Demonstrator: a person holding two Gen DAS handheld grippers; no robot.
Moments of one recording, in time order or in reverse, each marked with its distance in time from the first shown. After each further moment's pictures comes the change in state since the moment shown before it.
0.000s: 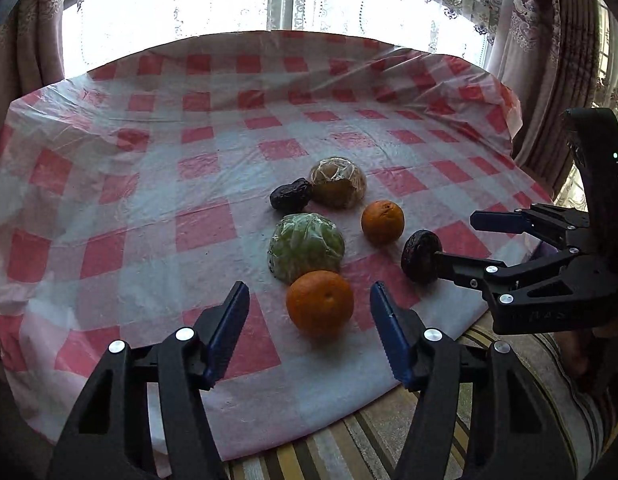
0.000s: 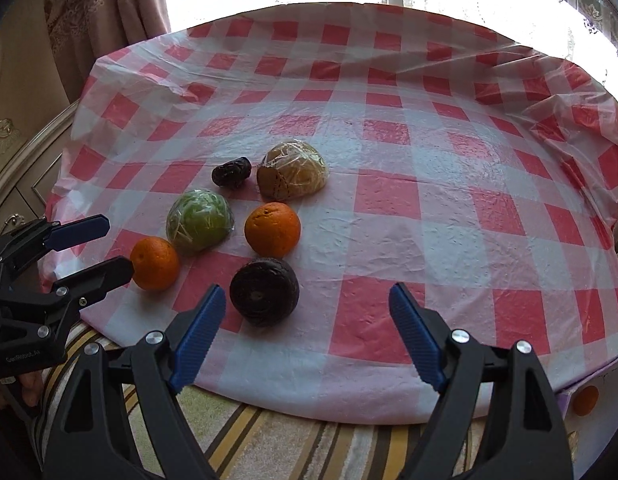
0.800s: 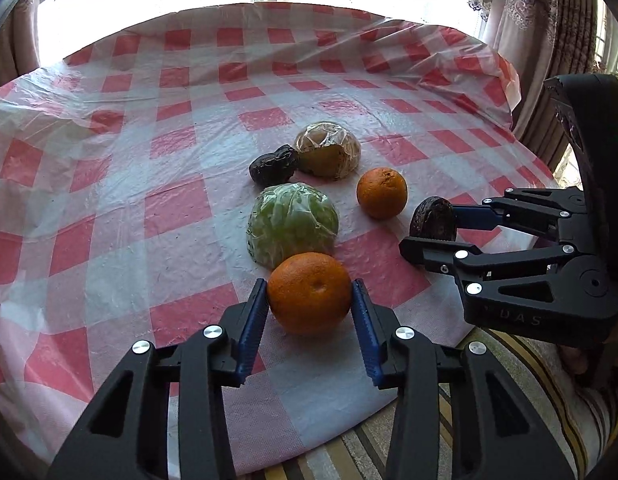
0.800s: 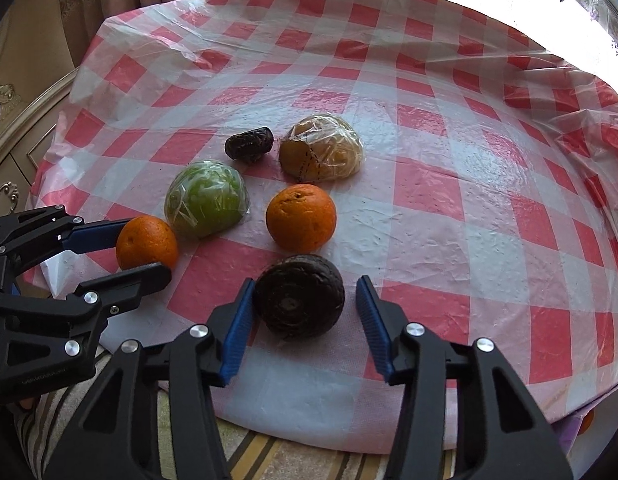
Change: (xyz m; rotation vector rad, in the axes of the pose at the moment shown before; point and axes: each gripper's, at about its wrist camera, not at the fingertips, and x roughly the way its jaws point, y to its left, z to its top) left arm 0.031 -0.002 -0.004 0.025 0.080 -0.032; right arm 0.028 0.018 0.001 -0.068 0.042 0.006
